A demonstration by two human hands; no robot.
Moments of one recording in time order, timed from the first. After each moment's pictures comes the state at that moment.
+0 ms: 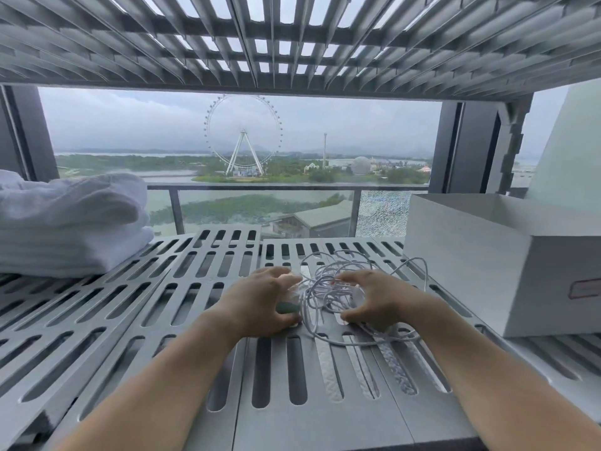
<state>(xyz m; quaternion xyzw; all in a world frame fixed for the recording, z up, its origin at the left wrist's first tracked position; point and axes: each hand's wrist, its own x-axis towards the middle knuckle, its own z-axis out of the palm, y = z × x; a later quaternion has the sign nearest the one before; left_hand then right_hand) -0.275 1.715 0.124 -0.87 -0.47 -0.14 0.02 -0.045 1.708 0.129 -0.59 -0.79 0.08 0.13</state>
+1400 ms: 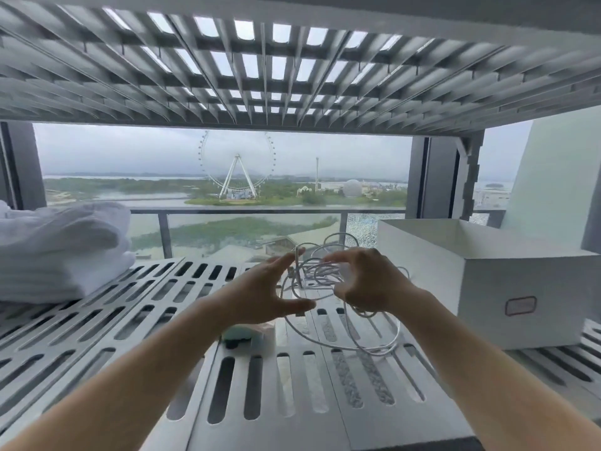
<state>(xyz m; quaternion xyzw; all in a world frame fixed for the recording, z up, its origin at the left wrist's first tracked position) -0.231 1.699 0.171 -0.89 -0.38 -0.26 -0.07 -0.019 1.674 0.185 -0.55 -0.78 -0.07 0.28</state>
